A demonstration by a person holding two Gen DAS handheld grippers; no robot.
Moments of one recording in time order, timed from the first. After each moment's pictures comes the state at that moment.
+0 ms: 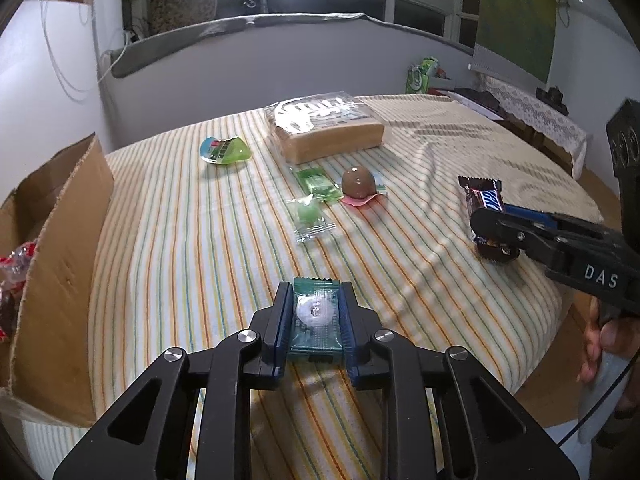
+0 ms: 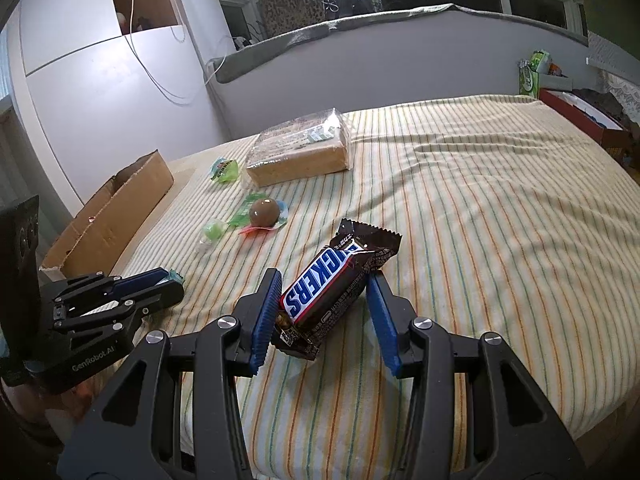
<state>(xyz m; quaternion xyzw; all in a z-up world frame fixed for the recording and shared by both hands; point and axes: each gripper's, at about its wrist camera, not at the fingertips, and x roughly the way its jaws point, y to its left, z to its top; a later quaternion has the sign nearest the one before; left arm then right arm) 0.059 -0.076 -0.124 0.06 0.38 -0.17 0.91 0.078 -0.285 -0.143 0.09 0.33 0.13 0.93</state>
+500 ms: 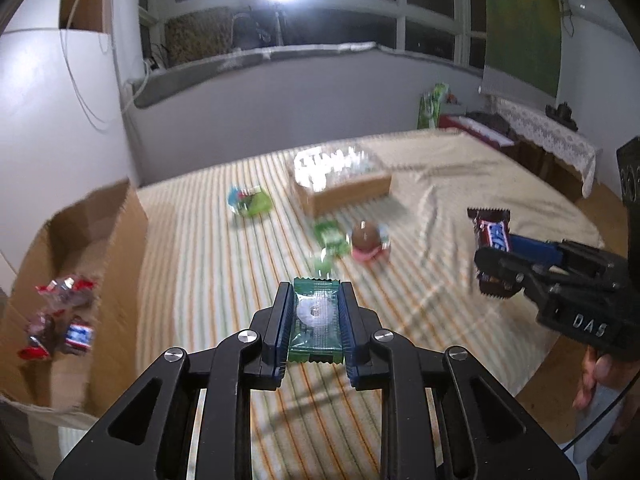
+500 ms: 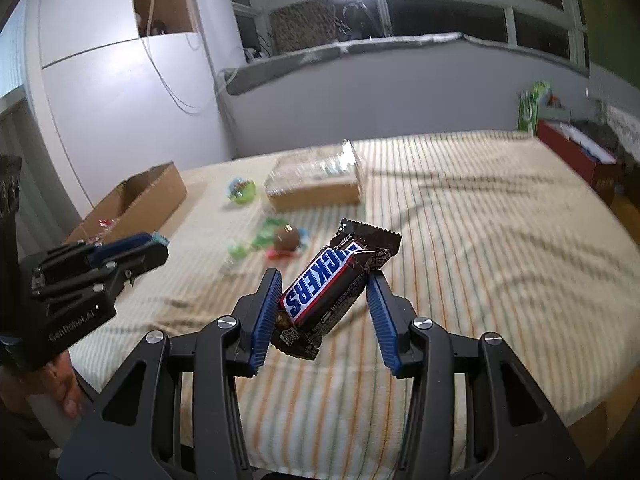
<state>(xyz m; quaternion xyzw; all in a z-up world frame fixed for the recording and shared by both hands) 0.044 -0.075 -0.077 0.06 0.32 -0.14 0.93 0.057 -0.268 -0.097 0.05 0.30 0.13 0.94</state>
